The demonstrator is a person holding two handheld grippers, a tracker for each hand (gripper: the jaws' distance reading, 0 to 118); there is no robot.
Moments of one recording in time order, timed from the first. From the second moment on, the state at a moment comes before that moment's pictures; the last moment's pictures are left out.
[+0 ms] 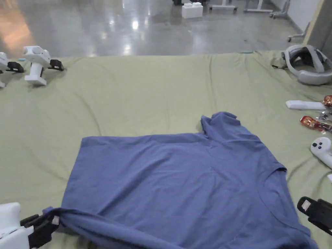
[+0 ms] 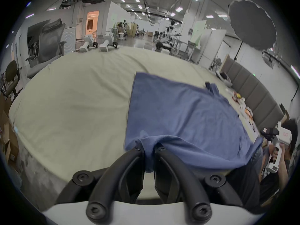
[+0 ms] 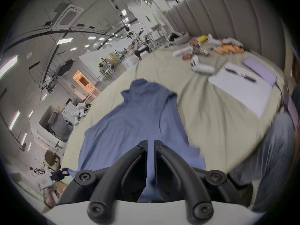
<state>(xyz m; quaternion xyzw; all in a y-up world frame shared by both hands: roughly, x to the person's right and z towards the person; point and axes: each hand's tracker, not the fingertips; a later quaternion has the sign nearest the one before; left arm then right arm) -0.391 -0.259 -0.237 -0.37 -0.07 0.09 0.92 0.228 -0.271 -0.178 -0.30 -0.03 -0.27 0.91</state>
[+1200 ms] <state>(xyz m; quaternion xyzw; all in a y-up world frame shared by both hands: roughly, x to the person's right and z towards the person) -0.385 -0.265 -0.305 -0.38 -0.07 0.11 0.92 0.203 -0.288 -0.218 -0.37 -0.01 -0.11 0.92</state>
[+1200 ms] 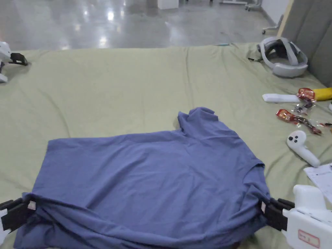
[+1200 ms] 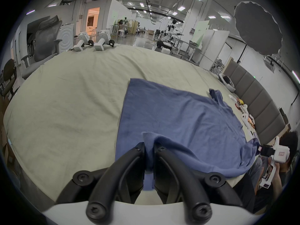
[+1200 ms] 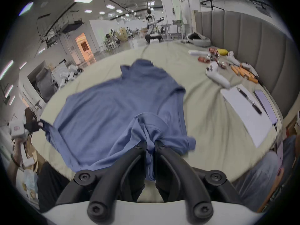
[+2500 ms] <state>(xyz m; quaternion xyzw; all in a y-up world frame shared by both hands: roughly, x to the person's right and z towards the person) -0.329 -0.130 -0.105 -0.09 -0.04 -0.01 1.00 0.093 -0.185 -0.097 -0.15 0.02 0.01 0.99</state>
